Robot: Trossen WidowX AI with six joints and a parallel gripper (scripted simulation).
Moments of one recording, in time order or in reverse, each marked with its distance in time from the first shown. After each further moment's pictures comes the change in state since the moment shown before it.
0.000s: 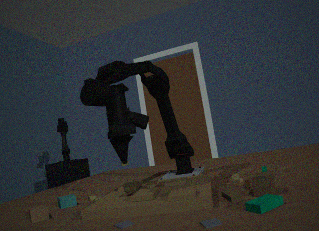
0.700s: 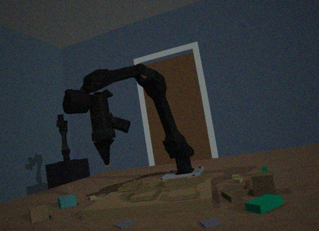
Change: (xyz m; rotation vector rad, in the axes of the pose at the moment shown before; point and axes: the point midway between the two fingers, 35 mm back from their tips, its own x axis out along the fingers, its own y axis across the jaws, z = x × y) arm -0.001 0.069 -0.045 0.005 0.002 0.013
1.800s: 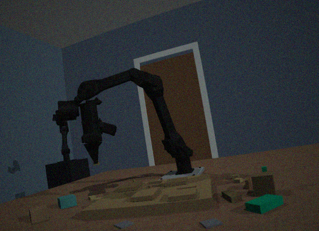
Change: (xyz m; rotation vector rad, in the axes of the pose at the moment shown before) arm -0.001 0.120 -0.034 0.005 0.004 0.009
